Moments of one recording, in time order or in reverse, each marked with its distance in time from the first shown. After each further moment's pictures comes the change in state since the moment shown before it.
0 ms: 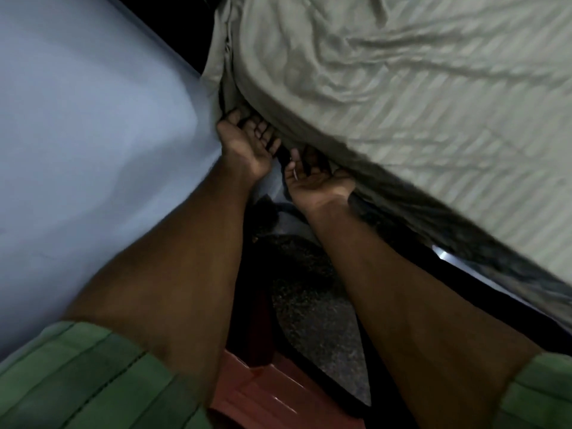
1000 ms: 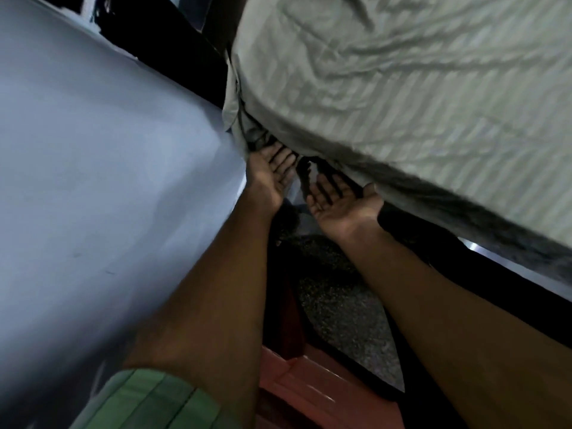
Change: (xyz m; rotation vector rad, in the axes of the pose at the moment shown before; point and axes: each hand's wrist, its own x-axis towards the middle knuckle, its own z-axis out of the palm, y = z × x) left_hand -0.062 -0.008 -0.004 0.287 0.017 -0.078; right_hand -0.055 -0.011 -0.024 -0.071 0.081 0.057
